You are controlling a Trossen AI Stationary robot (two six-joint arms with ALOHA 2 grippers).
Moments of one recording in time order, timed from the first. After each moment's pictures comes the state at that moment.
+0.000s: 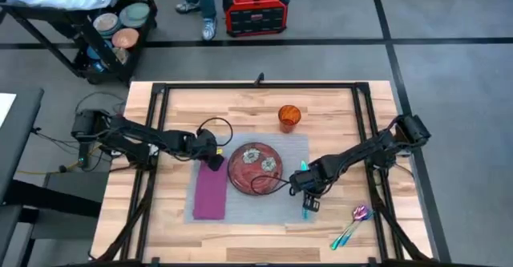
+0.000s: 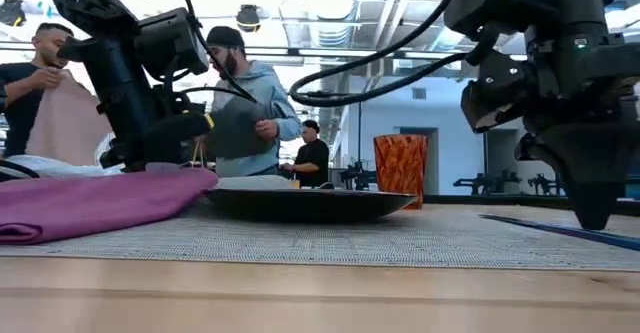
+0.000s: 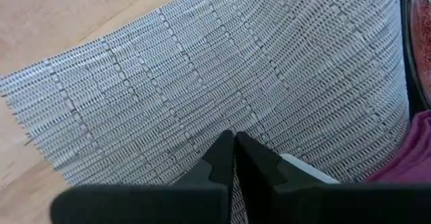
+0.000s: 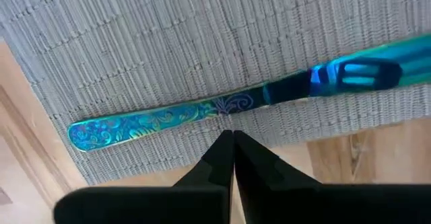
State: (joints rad) left arm 0.03 1.40 0.52 -0.32 -0.25 -0.84; right arm 0.32 1.68 0.91 -0.63 -0.16 0.65
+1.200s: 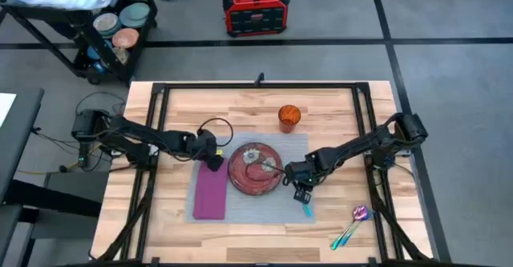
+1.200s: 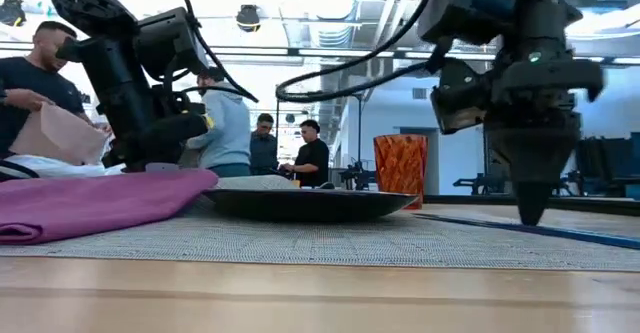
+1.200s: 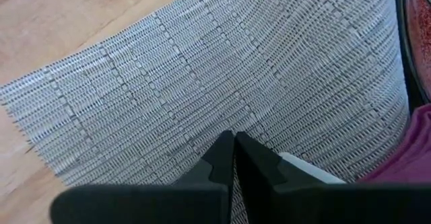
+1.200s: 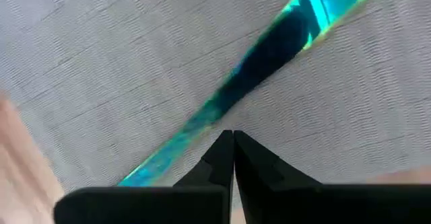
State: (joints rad) left arm 0.03 1.40 0.52 -0.31 -0.26 -0.80; right arm 0.27 1.69 0.91 -0.53 -0.13 0.68
